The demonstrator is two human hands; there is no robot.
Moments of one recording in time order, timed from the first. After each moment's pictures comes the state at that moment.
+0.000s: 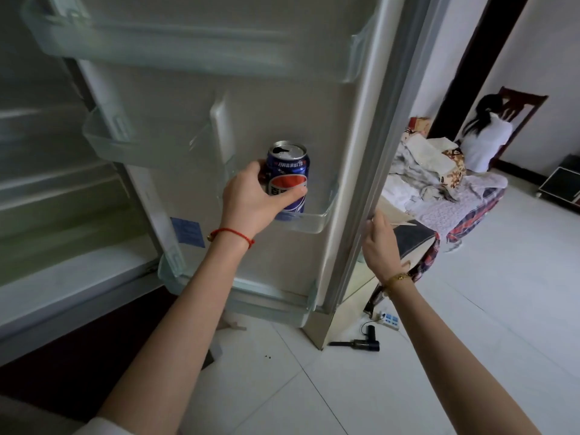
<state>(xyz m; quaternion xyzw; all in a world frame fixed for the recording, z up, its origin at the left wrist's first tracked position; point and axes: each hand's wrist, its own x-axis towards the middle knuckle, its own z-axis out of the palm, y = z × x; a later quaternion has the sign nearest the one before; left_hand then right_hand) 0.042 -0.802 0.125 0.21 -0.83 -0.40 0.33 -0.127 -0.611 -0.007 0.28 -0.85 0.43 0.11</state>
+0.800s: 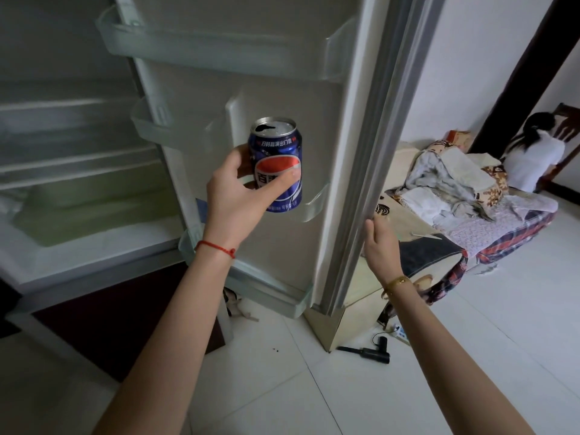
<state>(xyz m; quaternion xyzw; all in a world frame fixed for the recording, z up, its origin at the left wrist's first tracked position) 0.120 -0.733 0.148 0.20 -0.71 -0.51 0.44 -0.096 -0.588 0.004 0.31 -0.82 0.47 0.07</state>
